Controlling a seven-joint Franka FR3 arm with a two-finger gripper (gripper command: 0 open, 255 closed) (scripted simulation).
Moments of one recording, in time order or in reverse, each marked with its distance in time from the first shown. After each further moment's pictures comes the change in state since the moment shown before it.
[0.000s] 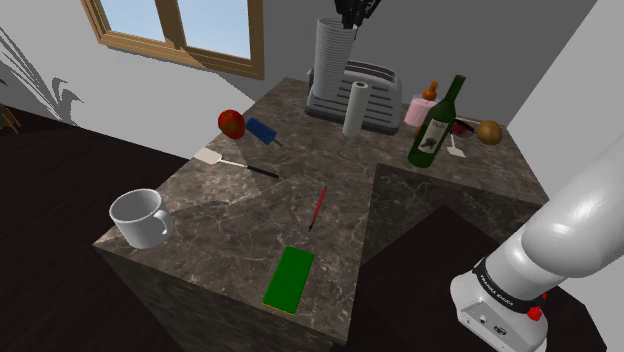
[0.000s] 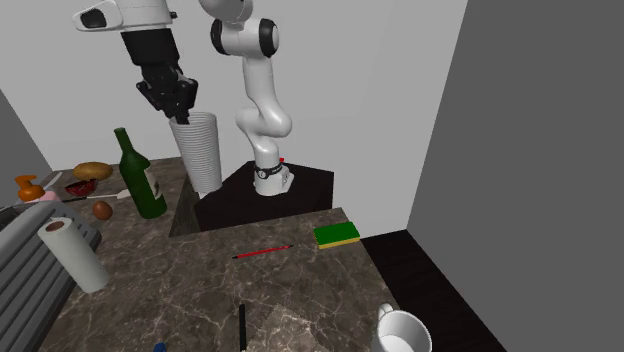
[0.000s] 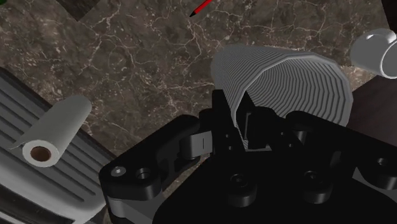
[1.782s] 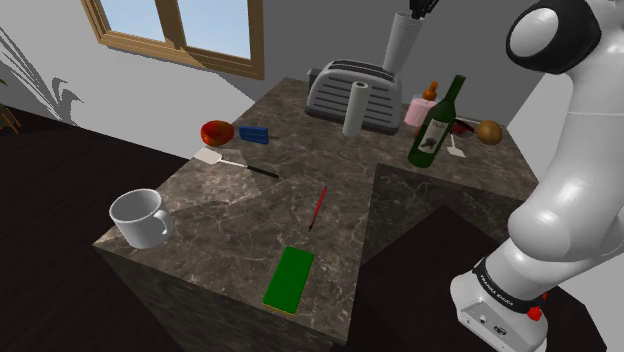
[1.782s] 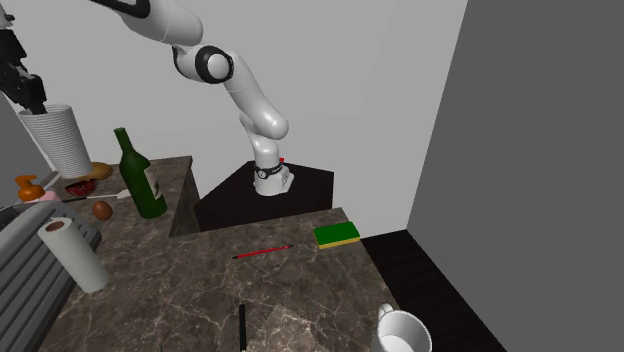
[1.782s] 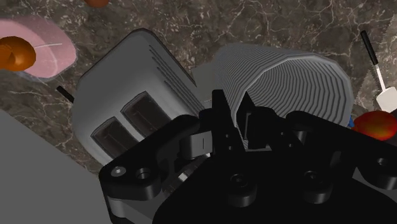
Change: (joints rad) arm -0.316 0.453 -0.248 0.647 -0.024 -0.245 -0.558
